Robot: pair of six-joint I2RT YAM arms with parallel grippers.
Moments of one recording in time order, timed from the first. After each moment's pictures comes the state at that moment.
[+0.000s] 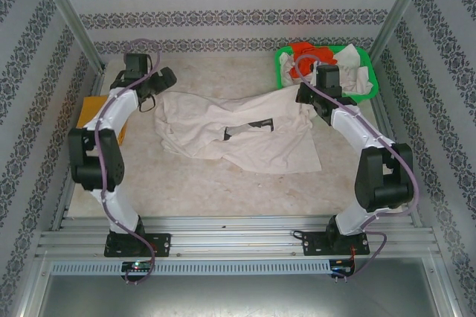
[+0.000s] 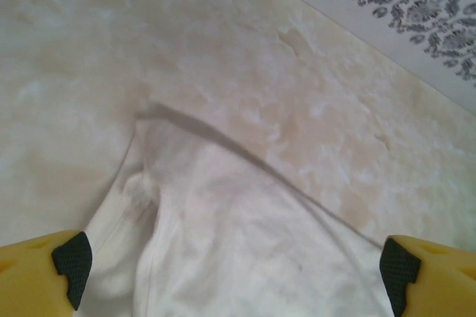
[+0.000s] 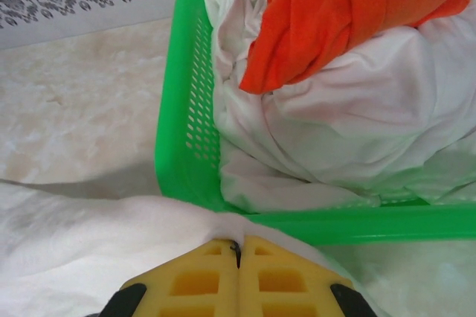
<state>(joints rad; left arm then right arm) 0.01 1.79 1.44 -0.42 0.08 -0.54 0.11 1.62 1.18 -0.18 -0.06 0.26</state>
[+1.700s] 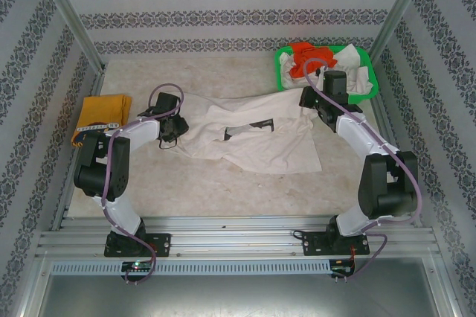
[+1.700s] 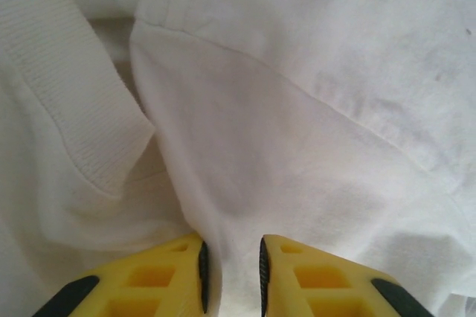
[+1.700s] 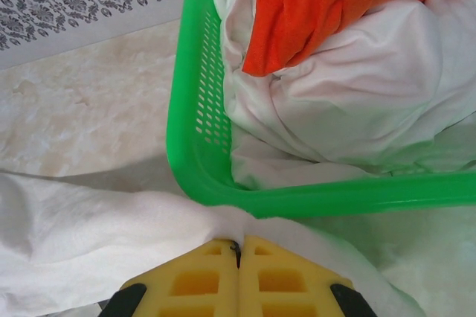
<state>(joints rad) -0.17 1.76 1.05 -0.33 0.03 -0.81 0.07 1.56 1.08 -0.13 -0.16 0.32</state>
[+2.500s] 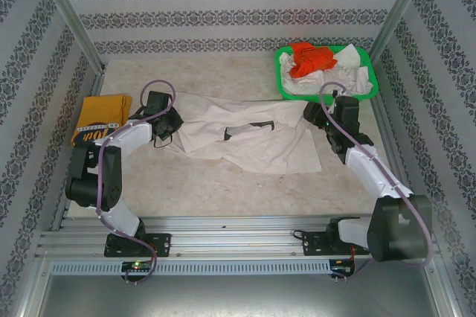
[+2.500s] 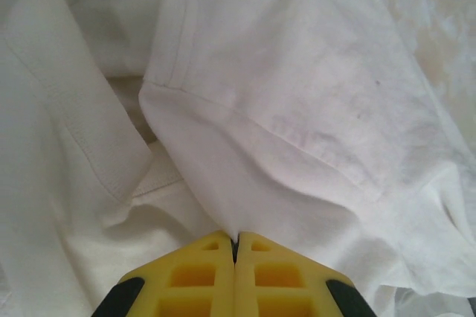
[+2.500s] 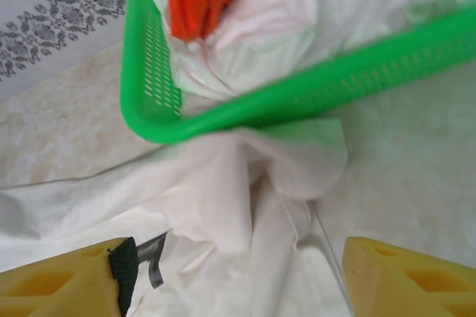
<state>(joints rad) -0.13 1.65 1.00 -0.27 0.06 -0.82 0.03 1.23 0.72 -0.06 -0.08 0.48</state>
